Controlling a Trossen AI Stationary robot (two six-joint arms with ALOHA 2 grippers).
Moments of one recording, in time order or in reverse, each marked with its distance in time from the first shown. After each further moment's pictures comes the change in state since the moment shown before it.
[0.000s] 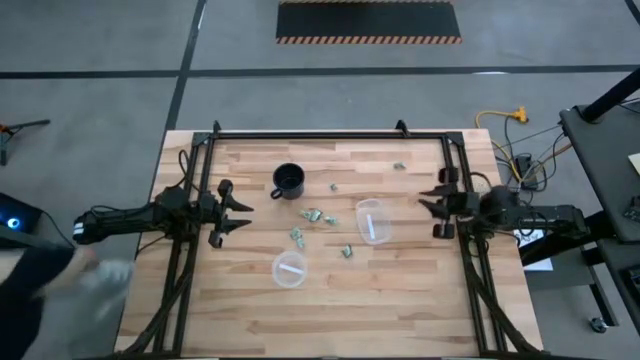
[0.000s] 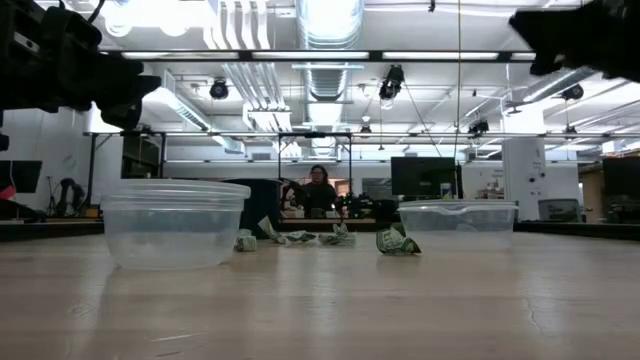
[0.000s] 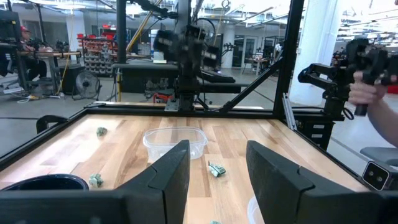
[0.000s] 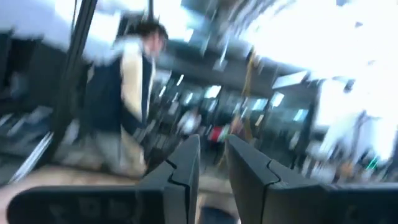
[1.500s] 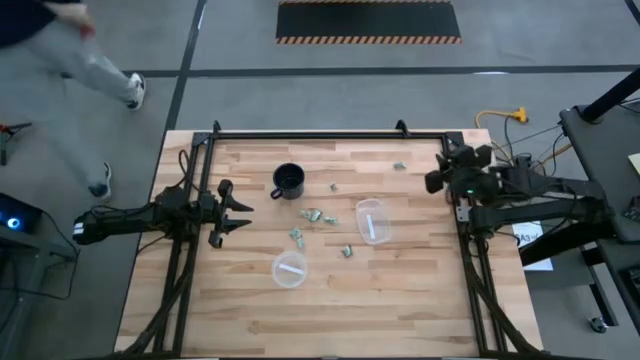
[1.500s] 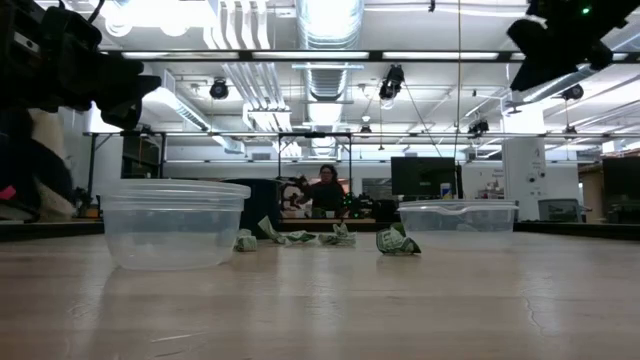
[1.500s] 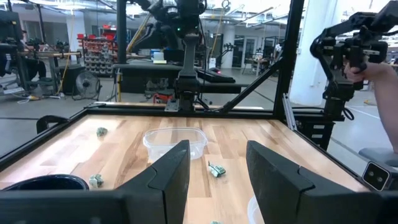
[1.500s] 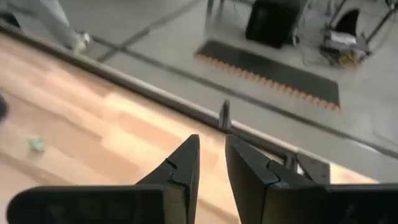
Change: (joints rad) left arm 0.000 0.000 0.000 -0.001 0.000 0.000; right arm -0.025 0.611 0.779 -1.443 0.902 0.892
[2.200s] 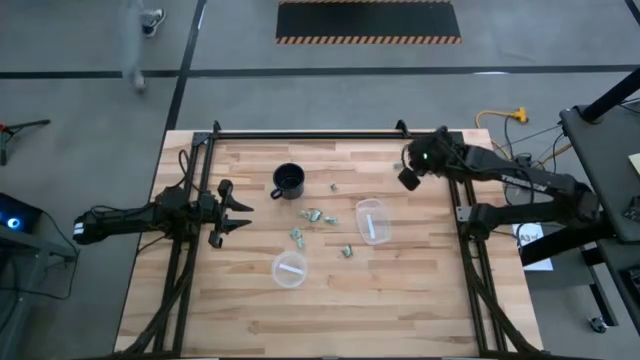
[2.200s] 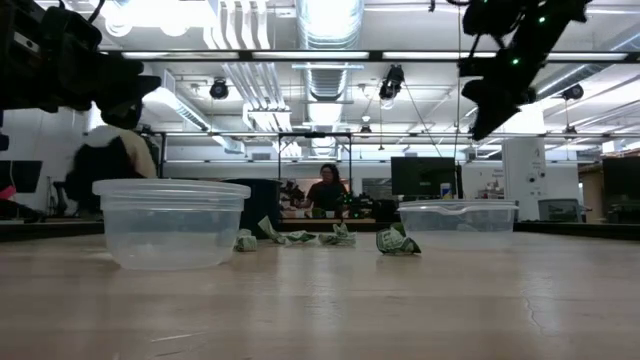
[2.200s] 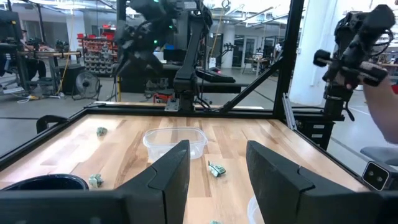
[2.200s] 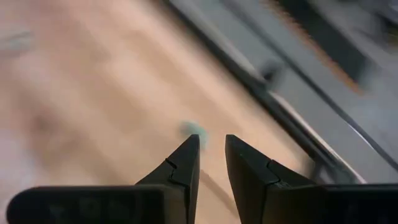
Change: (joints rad) left arm 0.000 0.000 0.000 0.000 0.000 0.000; right arm -0.417 0.379 0.048 0.244 -0.544 -0.559
